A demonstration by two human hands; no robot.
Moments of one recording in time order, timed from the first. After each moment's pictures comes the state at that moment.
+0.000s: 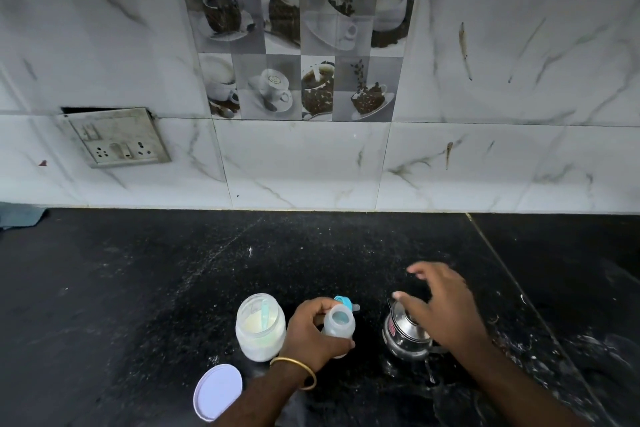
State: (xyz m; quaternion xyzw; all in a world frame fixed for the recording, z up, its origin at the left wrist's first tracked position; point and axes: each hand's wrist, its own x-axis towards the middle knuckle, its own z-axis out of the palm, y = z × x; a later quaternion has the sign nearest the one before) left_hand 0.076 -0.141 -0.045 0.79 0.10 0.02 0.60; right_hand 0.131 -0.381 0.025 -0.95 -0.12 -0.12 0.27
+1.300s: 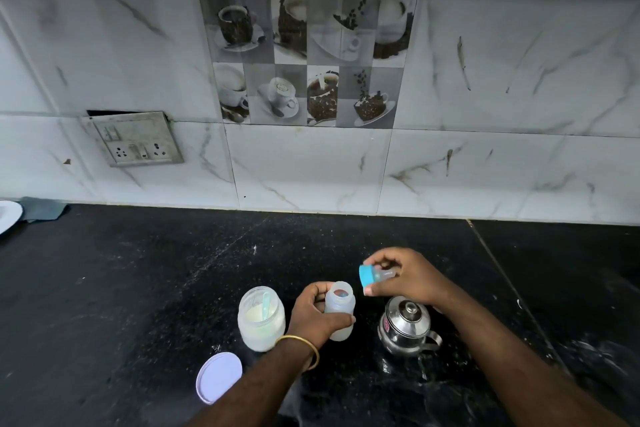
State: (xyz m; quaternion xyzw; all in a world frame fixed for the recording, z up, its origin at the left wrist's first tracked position) left_hand 0.079 -0.159 -0.014 0.71 0.16 0.02 0.68; right_hand 0.159 -0.351 0.073 -0.86 -0.19 0.14 0.45
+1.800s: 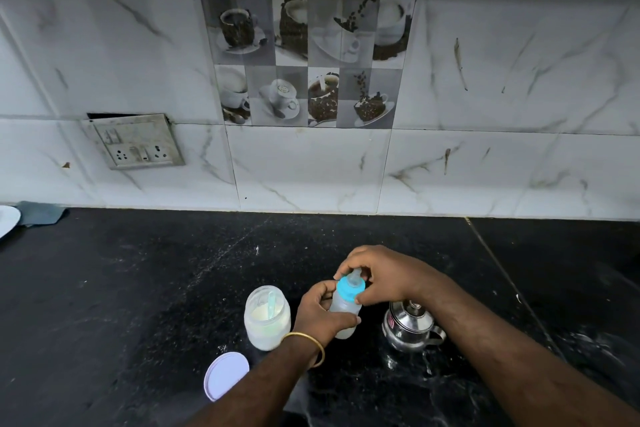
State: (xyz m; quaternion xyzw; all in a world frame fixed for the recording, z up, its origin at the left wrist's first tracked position) left_hand 0.077 -0.155 -0.011 0.73 0.13 0.01 0.67; right_hand 0.144 -0.304 0.106 -0.90 -0.36 0.17 0.19
